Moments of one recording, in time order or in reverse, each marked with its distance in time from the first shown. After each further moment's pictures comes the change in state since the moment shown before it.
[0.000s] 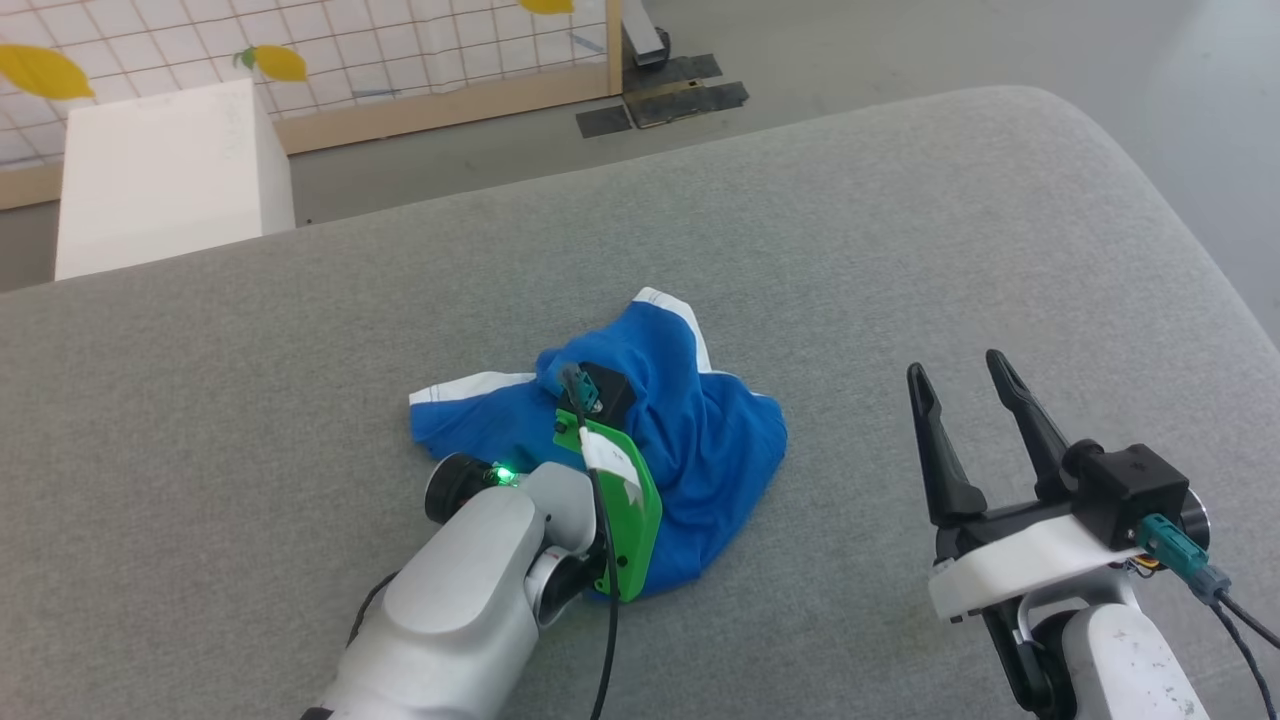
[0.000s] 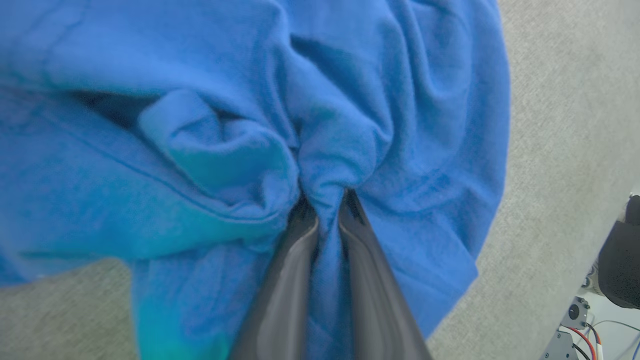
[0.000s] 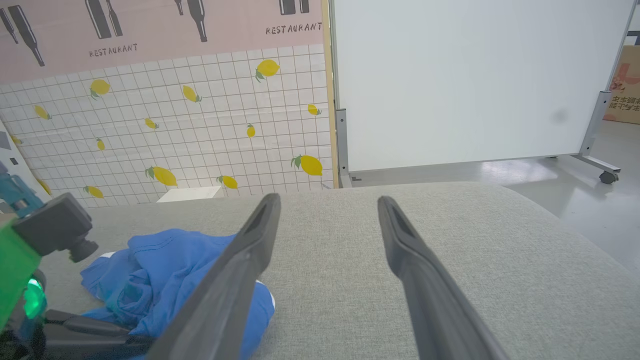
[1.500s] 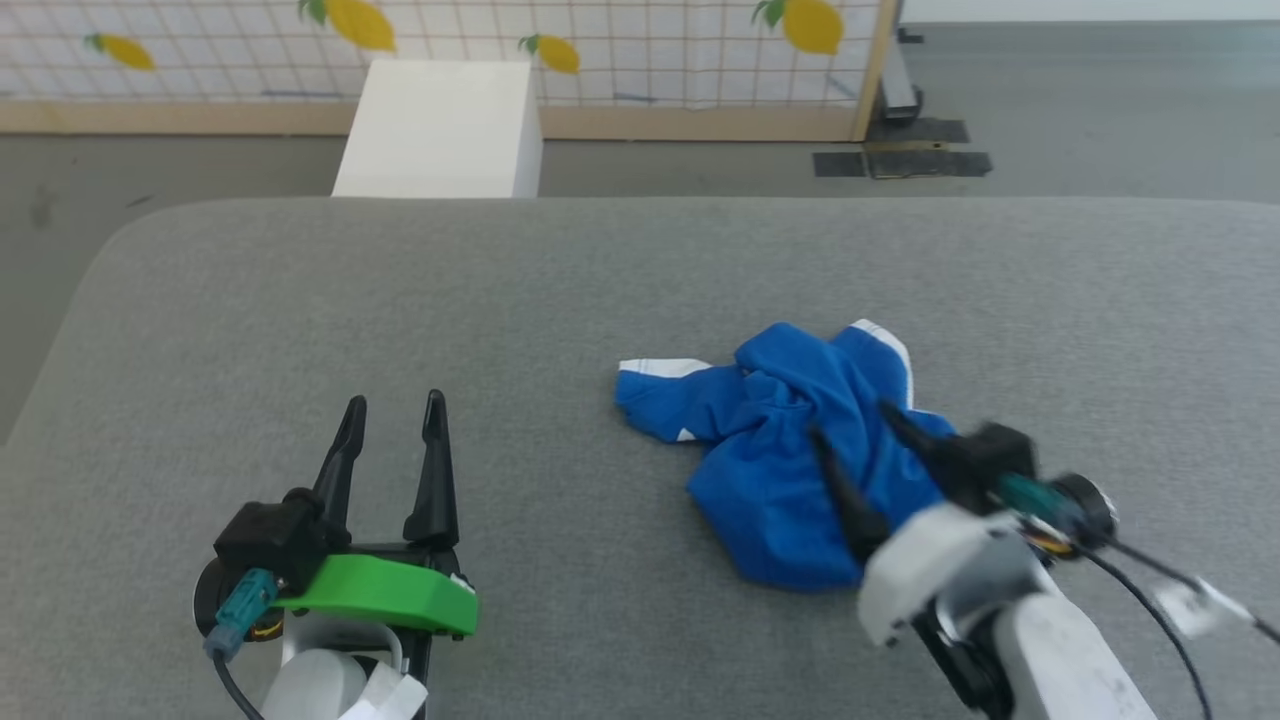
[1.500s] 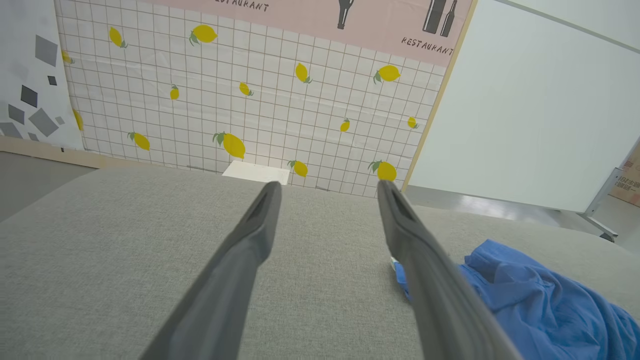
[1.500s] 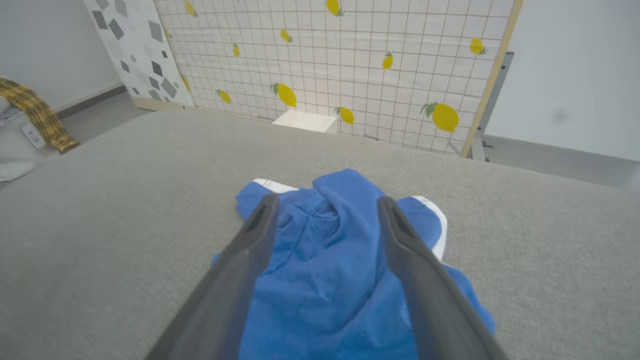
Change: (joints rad) left arm 0.525 0.020 0.552 -0.637 0.242 0.089 -0.734; right arm -0.034 0.001 0.120 0.053 -0.035 0.000 0.249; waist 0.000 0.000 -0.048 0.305
